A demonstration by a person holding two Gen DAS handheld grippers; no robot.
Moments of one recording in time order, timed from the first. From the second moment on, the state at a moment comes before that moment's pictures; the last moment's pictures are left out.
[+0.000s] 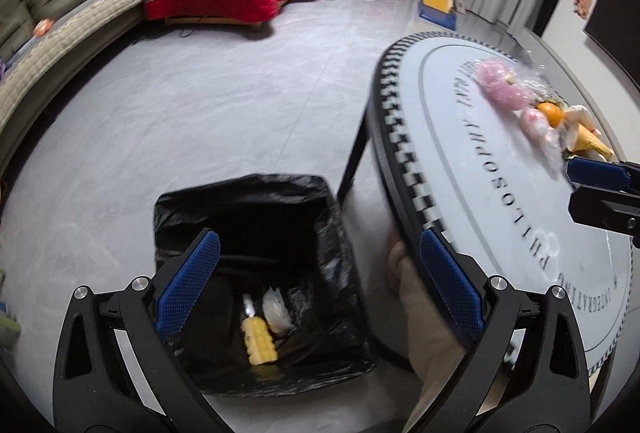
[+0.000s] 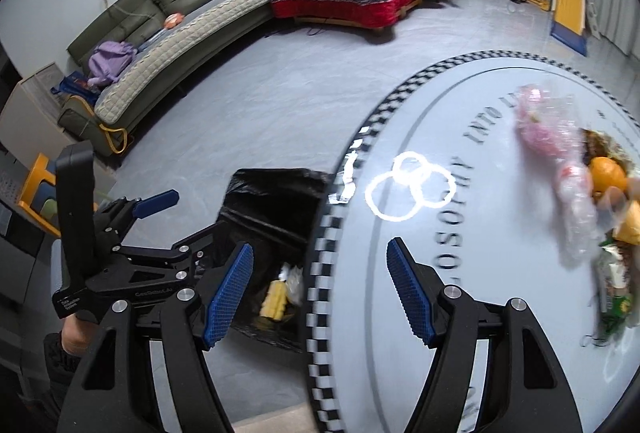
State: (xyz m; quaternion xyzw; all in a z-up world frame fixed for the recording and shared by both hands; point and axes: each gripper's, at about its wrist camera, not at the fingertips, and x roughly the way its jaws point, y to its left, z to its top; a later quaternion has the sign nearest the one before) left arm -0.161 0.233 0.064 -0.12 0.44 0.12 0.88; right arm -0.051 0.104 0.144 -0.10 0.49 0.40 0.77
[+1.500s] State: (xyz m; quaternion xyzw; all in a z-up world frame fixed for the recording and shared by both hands) left arm 0.144 0.123 0.101 -0.09 0.47 -0.03 0.88; right arm 0.152 0.008 0.072 -0.11 0.55 0.24 0.79
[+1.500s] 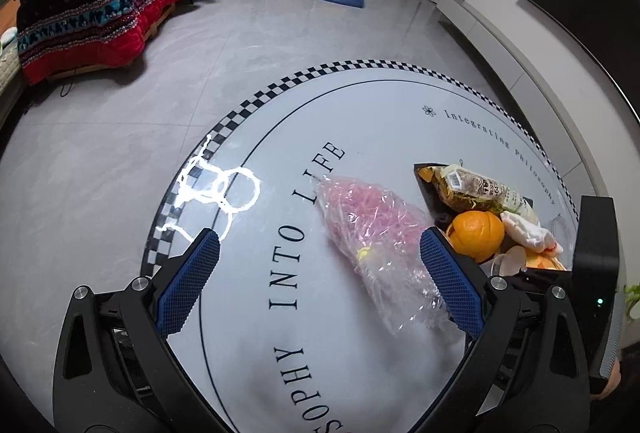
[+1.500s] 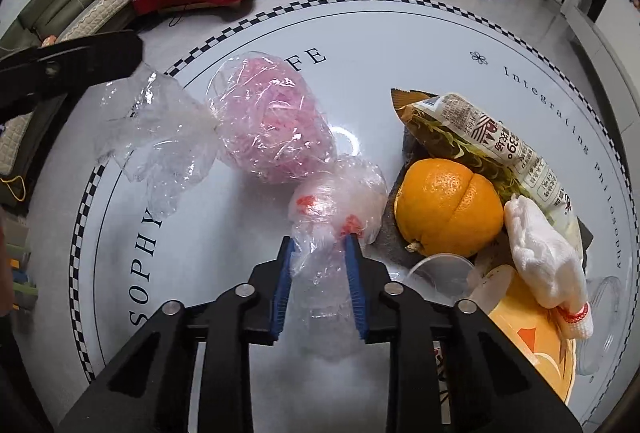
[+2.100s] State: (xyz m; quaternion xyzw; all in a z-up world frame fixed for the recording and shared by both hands) left arm 0.192 0.081 0.049 -0.10 0.53 -0.03 0.84; right arm 0.147 -0.018 0.070 -0.07 0.55 0.26 0.79
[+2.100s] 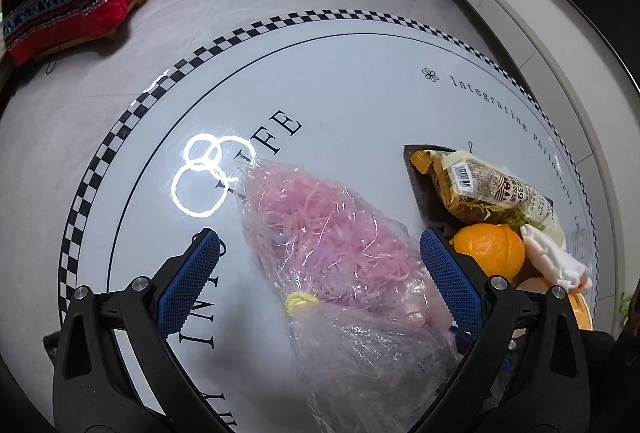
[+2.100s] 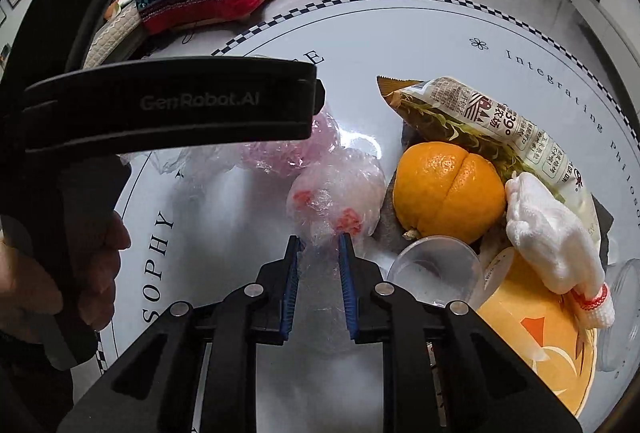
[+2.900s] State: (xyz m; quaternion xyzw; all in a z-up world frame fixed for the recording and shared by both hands) left arm 0.075 0.104 0.096 -0.08 0.48 -0.03 0.87; right arm 0.072 -0.034 0.123 -0.04 0.53 0.26 0.80
